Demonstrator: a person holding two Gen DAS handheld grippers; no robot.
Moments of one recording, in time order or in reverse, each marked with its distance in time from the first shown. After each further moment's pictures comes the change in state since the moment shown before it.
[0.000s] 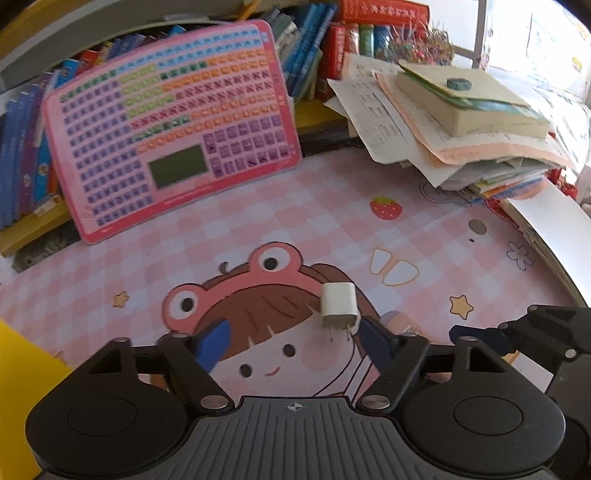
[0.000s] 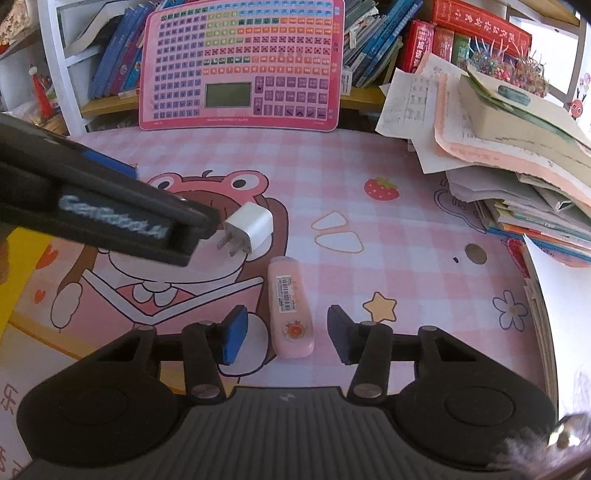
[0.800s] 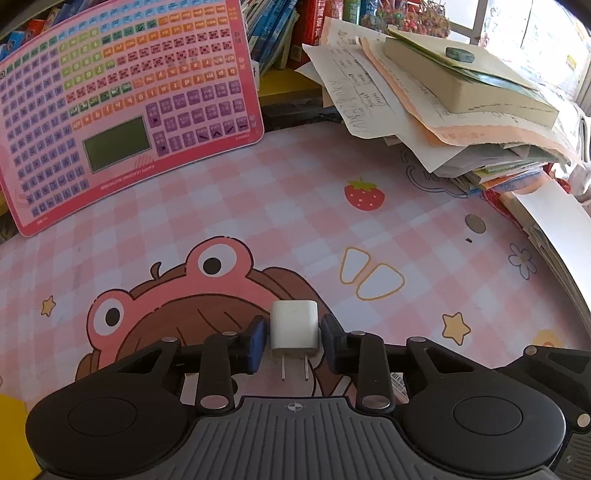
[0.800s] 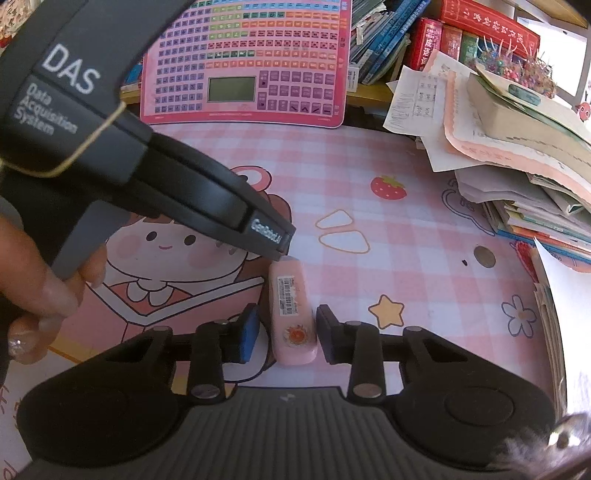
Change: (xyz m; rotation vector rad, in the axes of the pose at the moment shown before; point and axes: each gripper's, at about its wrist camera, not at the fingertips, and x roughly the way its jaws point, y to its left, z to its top) left arm 0.055 -0.016 0.016 -0.018 0.065 -0.086; right arm 0.011 0.002 0.001 -0.018 0.007 0.002
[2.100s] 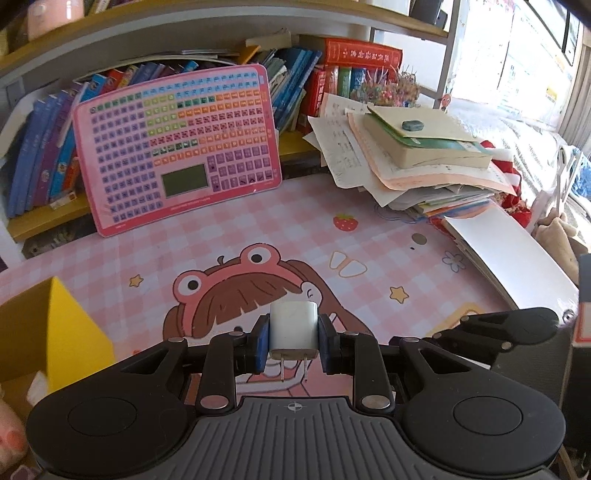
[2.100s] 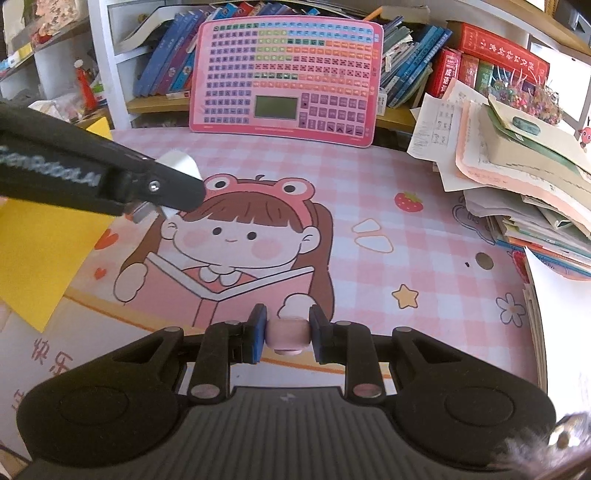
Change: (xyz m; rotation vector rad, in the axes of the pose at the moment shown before) left arm -0.149 0.019 -0.059 -0.016 -0.155 -0.012; right arm -0.062 0.029 -0.013 -0.058 -0.034 0.062
